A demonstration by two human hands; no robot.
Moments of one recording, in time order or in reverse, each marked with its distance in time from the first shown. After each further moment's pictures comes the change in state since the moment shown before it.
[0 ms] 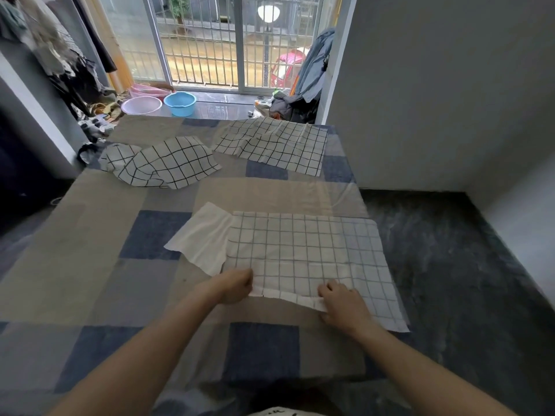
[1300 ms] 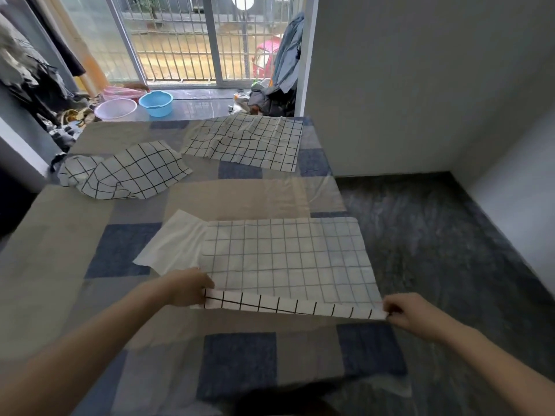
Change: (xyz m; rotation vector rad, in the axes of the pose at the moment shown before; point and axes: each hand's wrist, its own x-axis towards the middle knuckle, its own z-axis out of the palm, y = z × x) left_hand 0.000 -0.010 -0.044 0.335 -0.160 0.042; right_hand -0.071 0.177 -0.013 0.409 -0.183 0.141
